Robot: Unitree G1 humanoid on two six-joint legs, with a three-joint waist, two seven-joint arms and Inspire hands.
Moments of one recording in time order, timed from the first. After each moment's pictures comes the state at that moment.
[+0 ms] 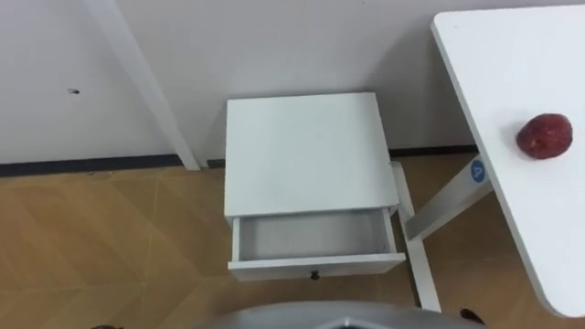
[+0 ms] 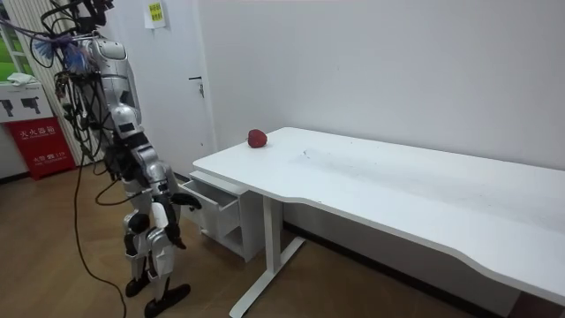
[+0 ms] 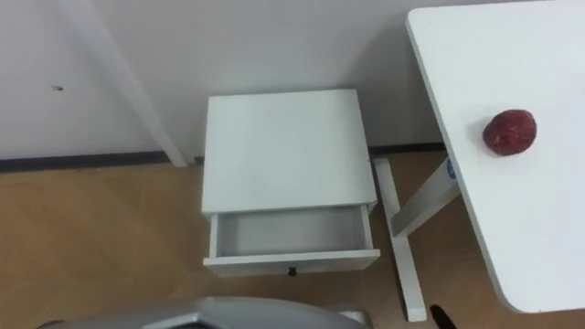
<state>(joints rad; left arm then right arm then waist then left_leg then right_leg) 0.25 0.18 0.27 1.18 0.23 -0.02 0.22 0.20 -0.19 -0.55 1.19 1.05 -0.05 -0.30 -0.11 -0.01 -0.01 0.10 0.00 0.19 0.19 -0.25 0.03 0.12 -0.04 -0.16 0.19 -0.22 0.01</state>
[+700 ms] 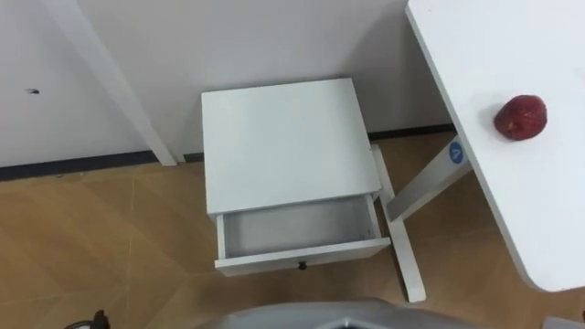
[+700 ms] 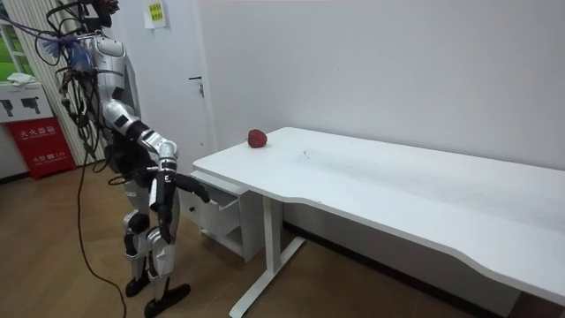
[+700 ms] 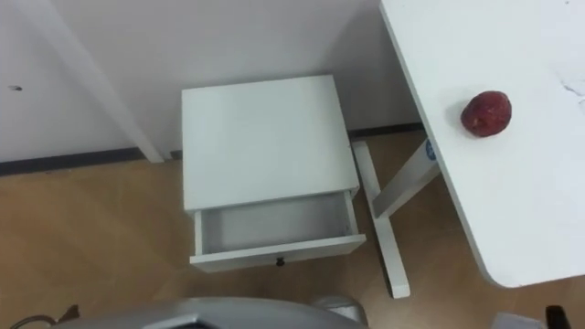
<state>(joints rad) 0.27 0.23 0.25 1.07 0.17 -0.06 0.21 0.23 -0.20 -0.62 0.61 1.05 -0.26 -0.97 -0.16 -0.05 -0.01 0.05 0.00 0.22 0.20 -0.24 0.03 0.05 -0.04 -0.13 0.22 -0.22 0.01</state>
